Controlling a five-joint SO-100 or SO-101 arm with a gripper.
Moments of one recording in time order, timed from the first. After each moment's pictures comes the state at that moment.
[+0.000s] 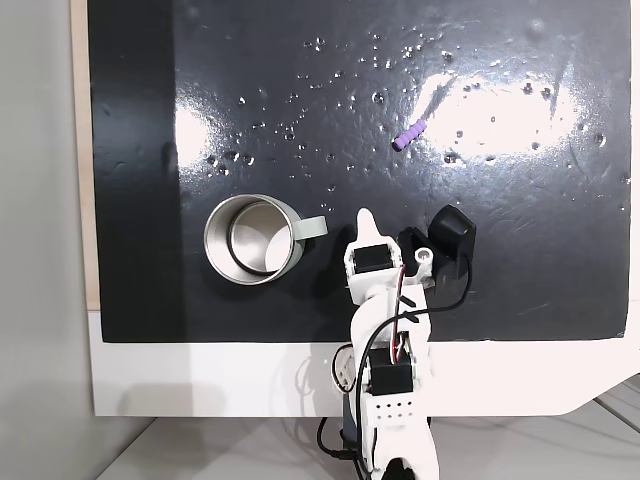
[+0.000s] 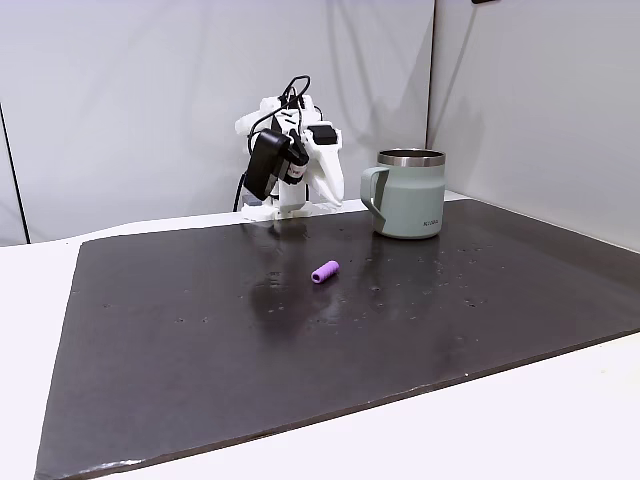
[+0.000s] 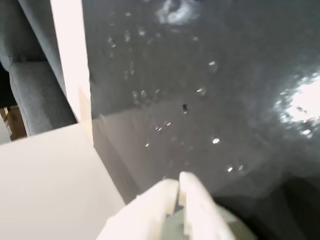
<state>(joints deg) -7.0 188.7 171.7 51.3 -5.3</state>
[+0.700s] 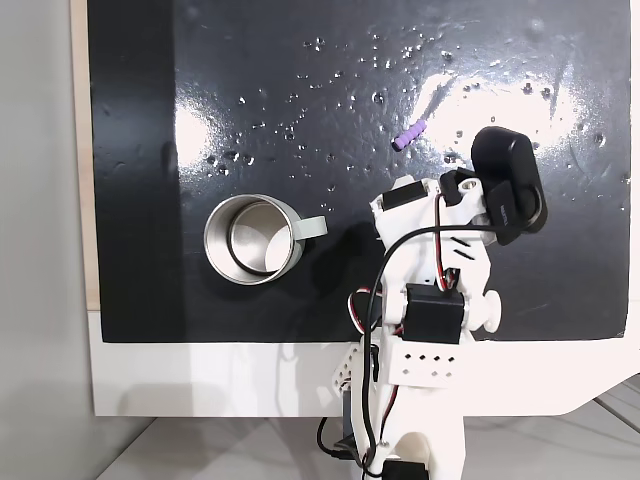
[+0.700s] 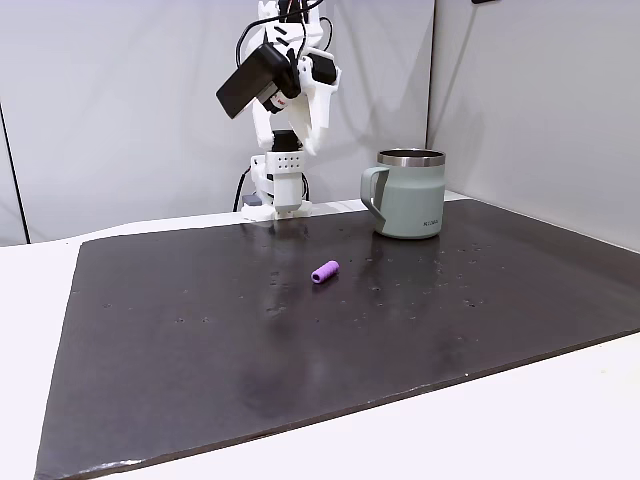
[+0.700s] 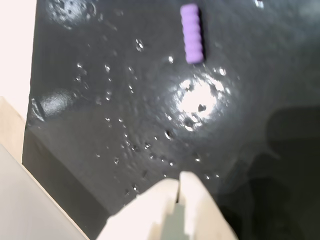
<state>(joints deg) 2.3 127.2 110.4 71.5 -27.8</state>
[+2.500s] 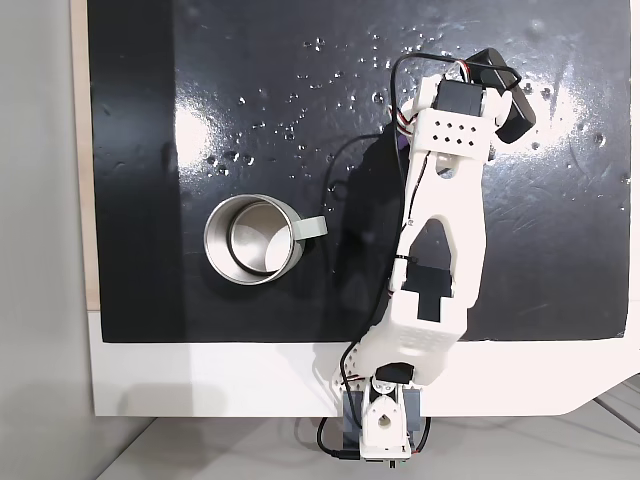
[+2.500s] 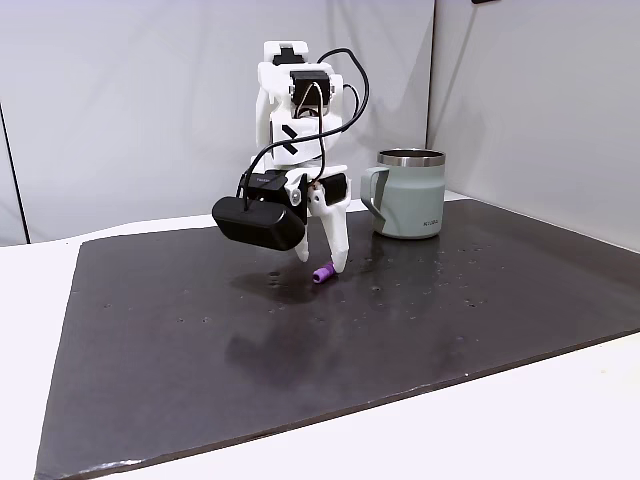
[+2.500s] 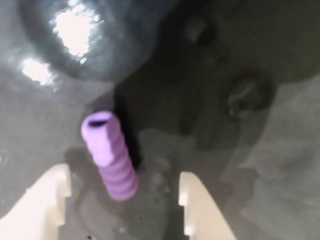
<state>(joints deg) 7.6 55.8 62.1 83.8 -39.2</state>
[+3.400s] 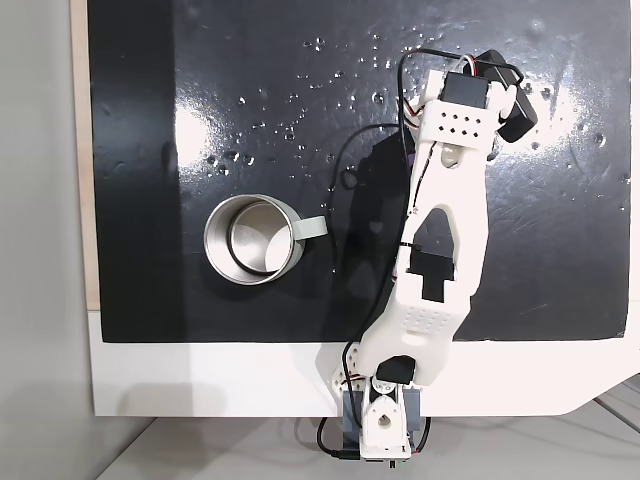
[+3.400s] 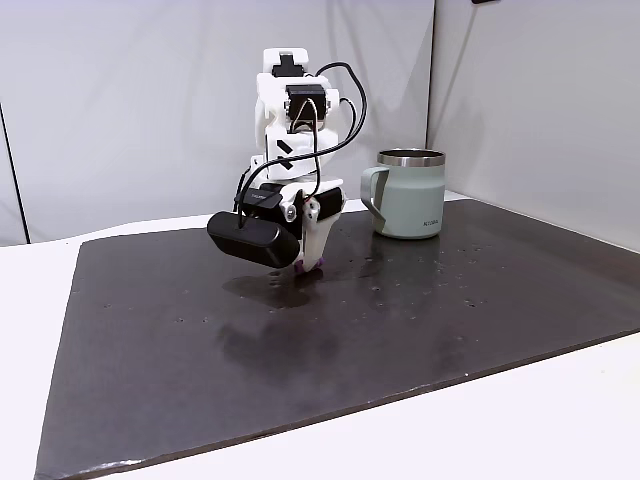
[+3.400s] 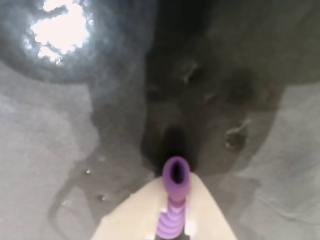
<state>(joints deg) 8.6 50.3 56.3 86.1 -39.9</state>
